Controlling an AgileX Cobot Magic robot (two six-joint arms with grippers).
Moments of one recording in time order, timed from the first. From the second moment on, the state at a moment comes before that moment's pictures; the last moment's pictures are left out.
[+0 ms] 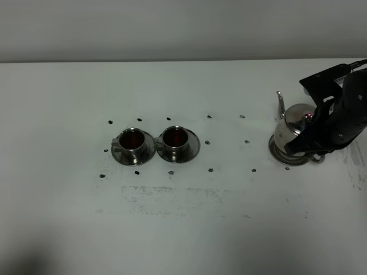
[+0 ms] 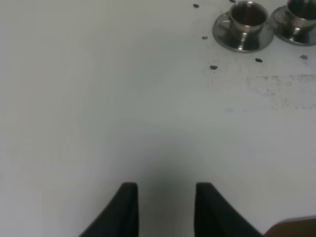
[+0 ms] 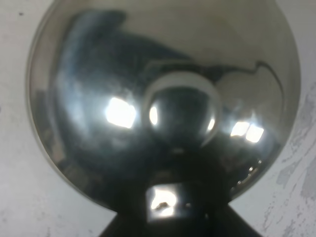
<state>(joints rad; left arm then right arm) -0.07 -0.01 -0.46 0.00 1.07 0.02 0.09 1.79 -1.10 -0.09 0.66 -0.11</state>
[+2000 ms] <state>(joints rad) -0.07 -0.01 -0.46 0.00 1.07 0.02 0.08 1.07 -1.10 -0.09 0.73 -0.10</state>
